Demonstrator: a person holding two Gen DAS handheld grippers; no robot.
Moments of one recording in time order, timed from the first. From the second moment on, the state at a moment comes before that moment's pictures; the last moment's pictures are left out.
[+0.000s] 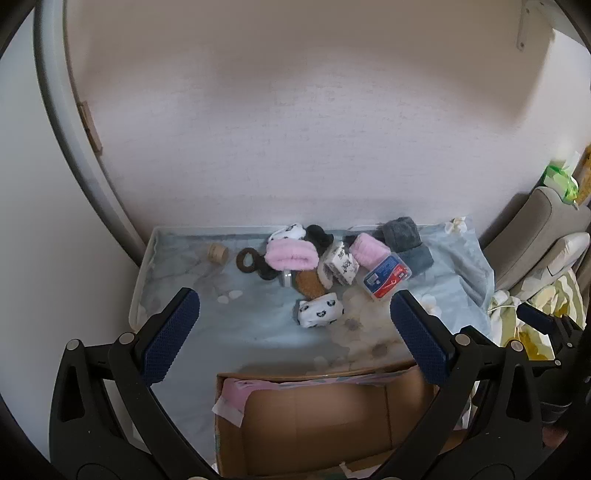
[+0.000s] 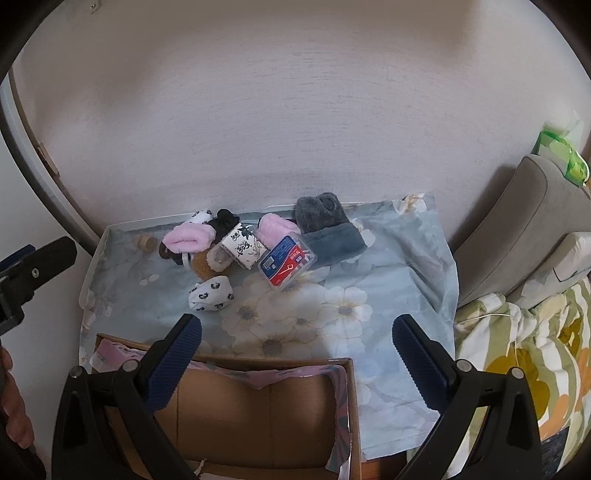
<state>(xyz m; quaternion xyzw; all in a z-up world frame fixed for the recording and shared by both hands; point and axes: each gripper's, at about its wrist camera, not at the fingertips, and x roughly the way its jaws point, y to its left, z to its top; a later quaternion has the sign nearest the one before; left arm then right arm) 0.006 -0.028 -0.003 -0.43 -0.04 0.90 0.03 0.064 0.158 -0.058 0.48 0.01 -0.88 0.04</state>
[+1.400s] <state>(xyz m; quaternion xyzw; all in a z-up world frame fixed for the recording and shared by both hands) -0.043 -0.016 -0.033 -0.48 -0.02 0.88 0.00 0.017 0.181 -0.079 0.50 0.03 -0.86 0.08</state>
